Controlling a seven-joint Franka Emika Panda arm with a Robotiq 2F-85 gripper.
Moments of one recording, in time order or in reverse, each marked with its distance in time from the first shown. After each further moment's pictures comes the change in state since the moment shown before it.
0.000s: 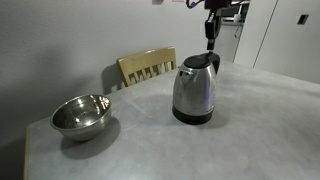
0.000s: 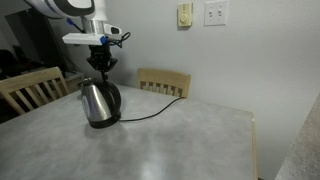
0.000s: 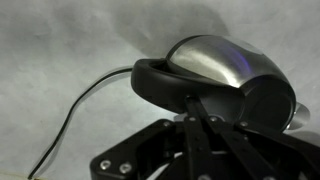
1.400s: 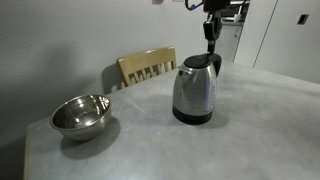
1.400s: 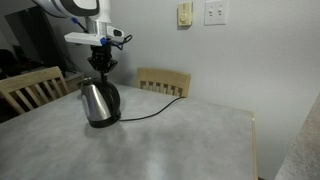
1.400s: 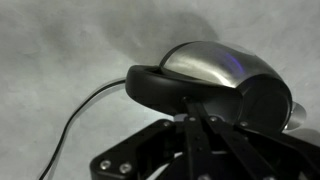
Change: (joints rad) arm -0.021 0.046 0.011 0.066 0.032 -0.089 0.047
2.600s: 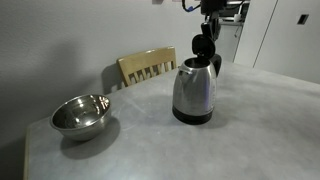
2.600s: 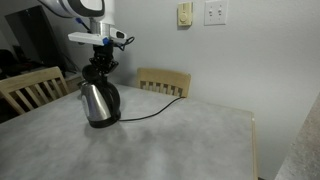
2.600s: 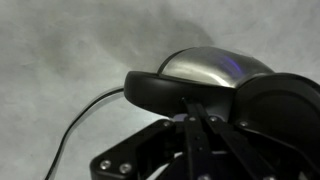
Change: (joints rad) arm -0.002 0.065 0.001 0.097 0.000 -0.101 0.028
